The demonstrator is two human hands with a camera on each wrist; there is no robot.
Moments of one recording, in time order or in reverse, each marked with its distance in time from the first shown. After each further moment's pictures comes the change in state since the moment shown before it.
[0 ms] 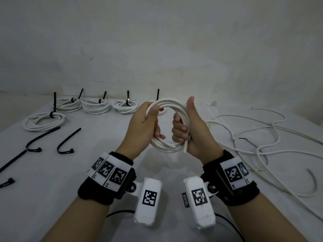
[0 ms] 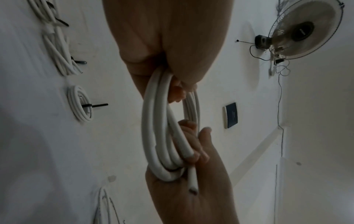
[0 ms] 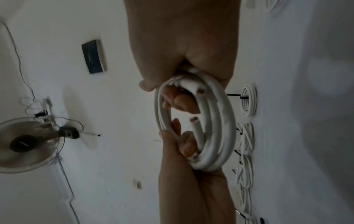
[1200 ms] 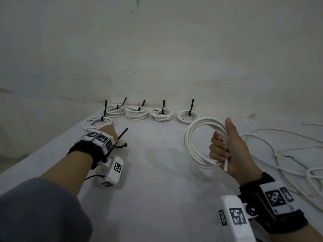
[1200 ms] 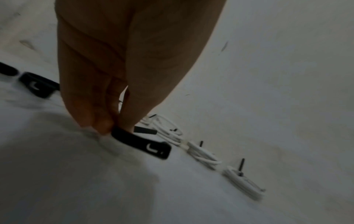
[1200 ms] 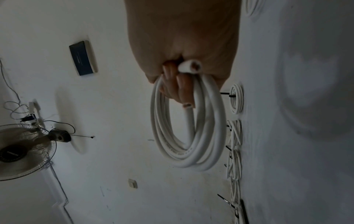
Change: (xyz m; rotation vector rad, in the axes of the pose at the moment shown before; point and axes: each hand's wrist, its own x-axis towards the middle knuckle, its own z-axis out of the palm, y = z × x) left_hand 0.024 -0.060 -0.205 1.302 -0.028 -0.781; right_hand -0.001 0.011 -0.009 0.187 0.028 0.078
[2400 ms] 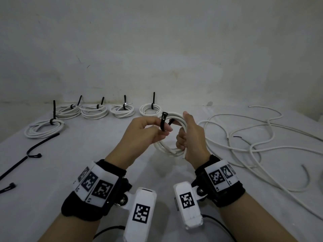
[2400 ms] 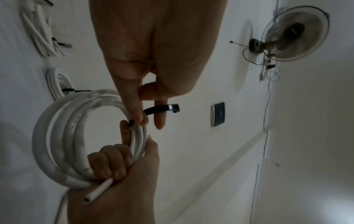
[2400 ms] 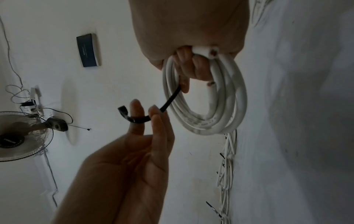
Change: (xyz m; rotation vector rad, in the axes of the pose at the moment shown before) left_hand -0.173 0.169 0.001 -1.191 -0.255 0.586; right_hand -0.003 0.000 -0.008 -0.194 0.352 -0.156
